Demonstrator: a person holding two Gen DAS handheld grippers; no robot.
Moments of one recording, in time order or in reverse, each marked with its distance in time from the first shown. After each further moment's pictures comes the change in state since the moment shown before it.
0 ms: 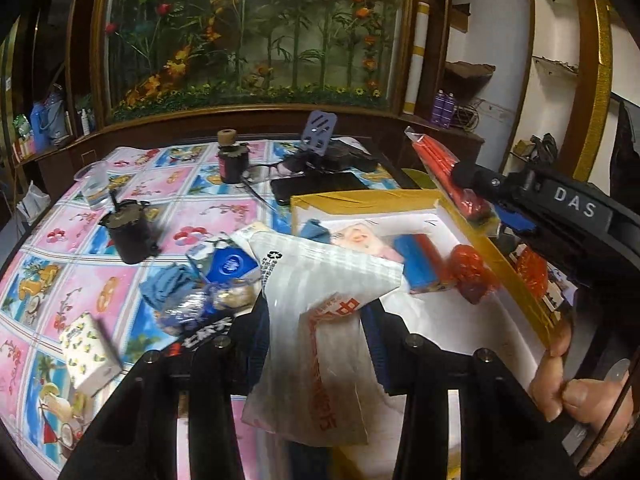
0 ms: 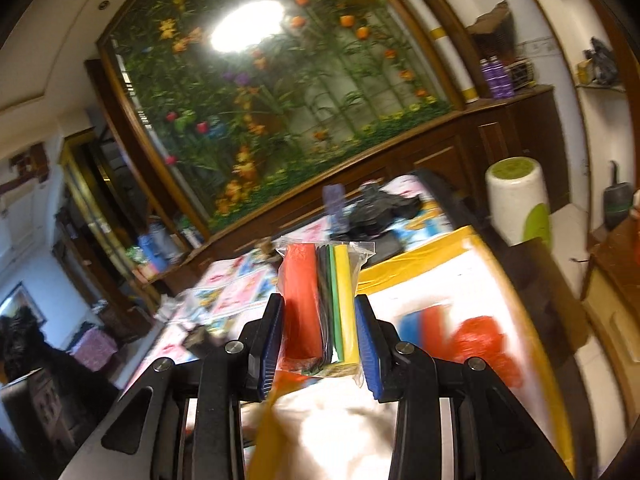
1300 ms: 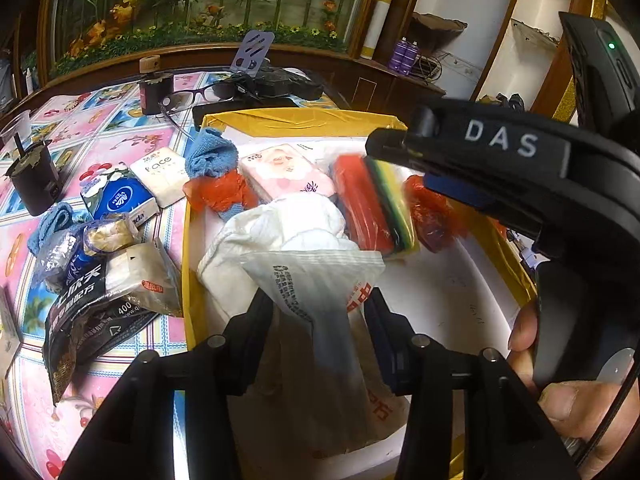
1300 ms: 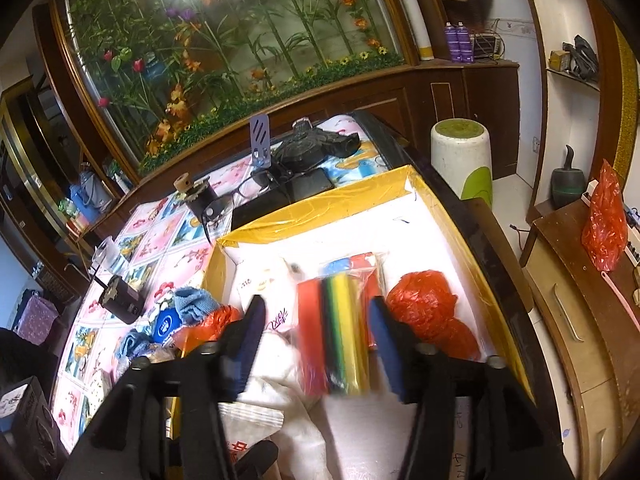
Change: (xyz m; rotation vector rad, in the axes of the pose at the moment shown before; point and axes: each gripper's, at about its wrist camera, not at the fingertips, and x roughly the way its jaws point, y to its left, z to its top) left arm 0.055 -0.029 -0.026 -0.004 0.196 -0.173; right arm 0.042 -0.014 -0.007 -0.035 0.222 -0.248
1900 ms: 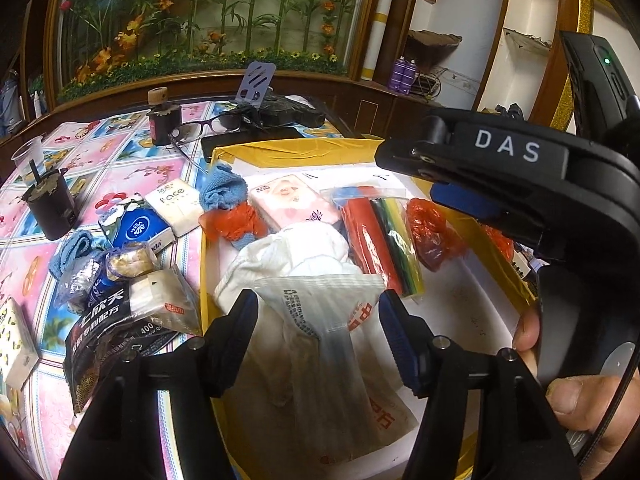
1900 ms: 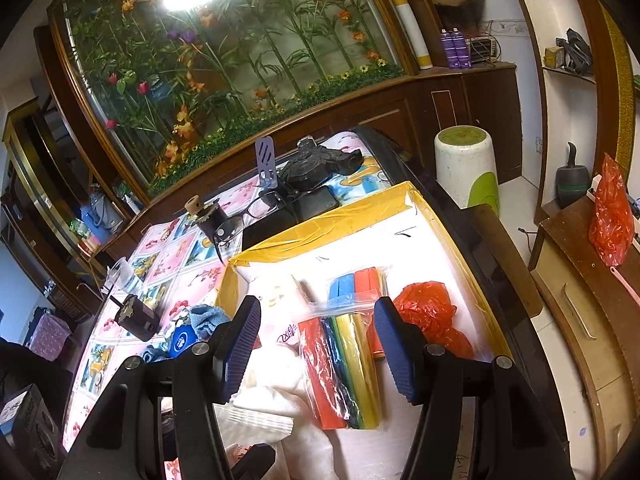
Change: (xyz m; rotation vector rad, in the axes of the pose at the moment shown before) left arm -0.012 -0.002 0.003 0.034 -0.091 0.038; right arm -0.013 -0.006 0.002 0.044 -0.051 0.049
